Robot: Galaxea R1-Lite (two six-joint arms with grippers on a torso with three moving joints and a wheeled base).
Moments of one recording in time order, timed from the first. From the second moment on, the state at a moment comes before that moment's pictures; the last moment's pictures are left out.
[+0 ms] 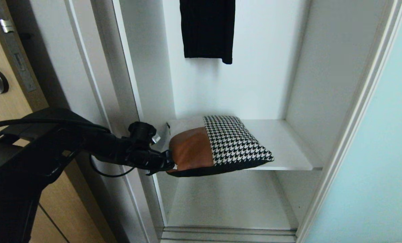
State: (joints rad) left arm -0.21 2.30 -1.39 -0.09 -0.40 -0.46; right arm 0.01 0.00 0.00 0.01 0.02 -0.08
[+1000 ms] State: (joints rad) left arm -0.20 2.28 -1.34 -0.12 -0.44 -0.46; right arm 0.01 0.00 -0.03 0.01 -0.02 -0.01
